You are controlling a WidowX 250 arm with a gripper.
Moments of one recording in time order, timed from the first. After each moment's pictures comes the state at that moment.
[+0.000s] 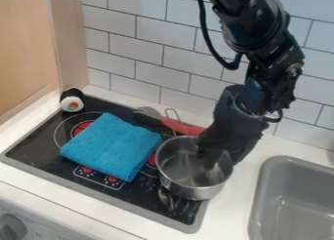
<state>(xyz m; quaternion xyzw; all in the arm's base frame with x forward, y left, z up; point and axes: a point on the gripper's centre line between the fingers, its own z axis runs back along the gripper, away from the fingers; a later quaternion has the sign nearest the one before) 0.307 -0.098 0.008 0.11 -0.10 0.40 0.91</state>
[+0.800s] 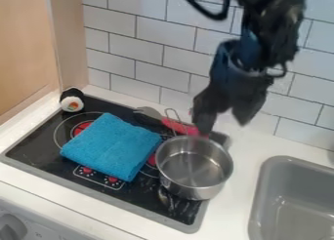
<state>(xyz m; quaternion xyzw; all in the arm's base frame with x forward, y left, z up) 0.300 -0.094 0.071 0.05 -0.16 0.40 0.90</state>
